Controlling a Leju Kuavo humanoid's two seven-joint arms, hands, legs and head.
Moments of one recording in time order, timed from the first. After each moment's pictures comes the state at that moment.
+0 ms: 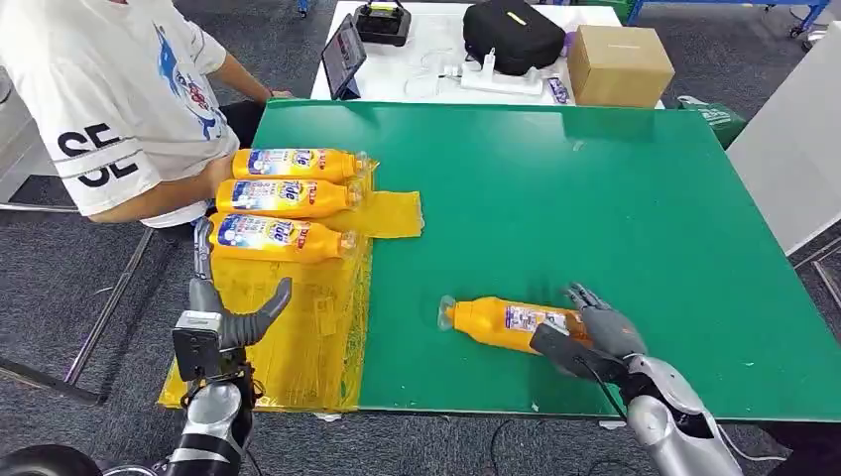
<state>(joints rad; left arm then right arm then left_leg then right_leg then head) -0.15 -0.22 -0.02 -1.28 -0.27 0.39 -0.67 -0.10 -0.35 0.26 -1.35 0.75 0.05 -0.02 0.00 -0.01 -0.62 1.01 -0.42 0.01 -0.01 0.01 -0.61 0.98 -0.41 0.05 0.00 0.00</state>
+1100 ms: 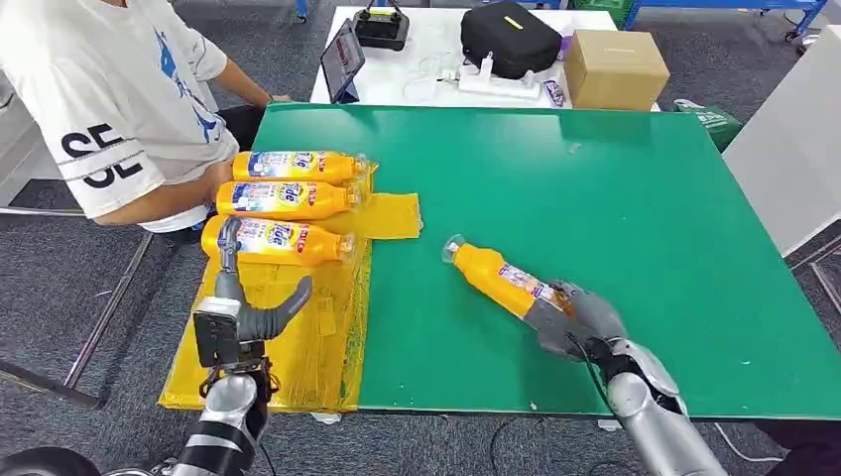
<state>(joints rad) -0.21 -0.22 -0.06 -1.17 -0.22 0.36 -0.66 -0.19 -0.24 0.26 -1.15 0.59 -0.09 -0.19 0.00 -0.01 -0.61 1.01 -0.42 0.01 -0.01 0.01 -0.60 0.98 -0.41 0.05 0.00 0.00</state>
